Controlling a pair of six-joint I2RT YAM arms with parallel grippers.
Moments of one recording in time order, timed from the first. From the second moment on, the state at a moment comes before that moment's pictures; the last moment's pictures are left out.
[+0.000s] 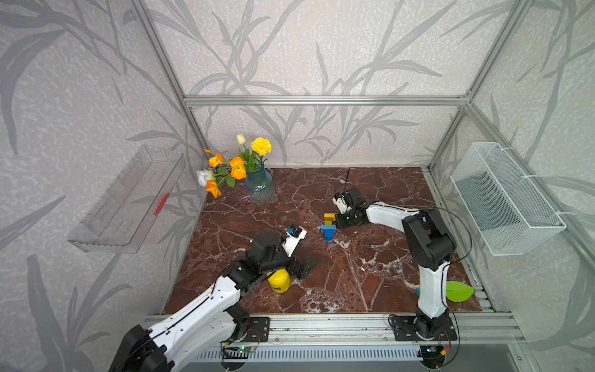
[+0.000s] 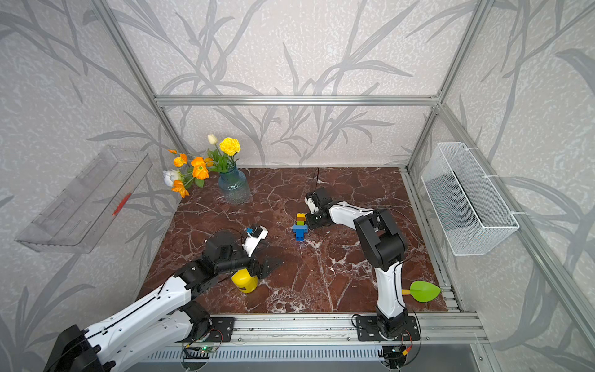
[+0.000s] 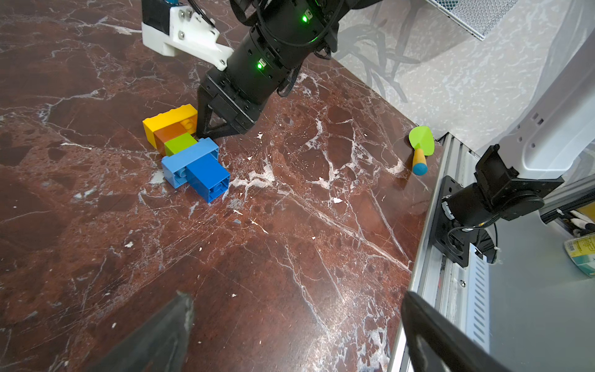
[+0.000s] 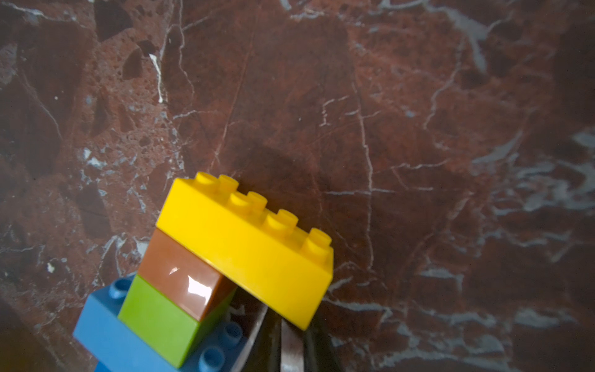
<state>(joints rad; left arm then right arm) -0.61 0.87 0.45 -0.09 0.45 -0.15 0.49 2.03 1.31 -0.35 -0.18 0.14</state>
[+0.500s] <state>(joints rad) -0.61 0.88 0.64 -0.20 -0.03 -0.16 0.37 1.56 1.18 -0.40 -0.14 0.12</state>
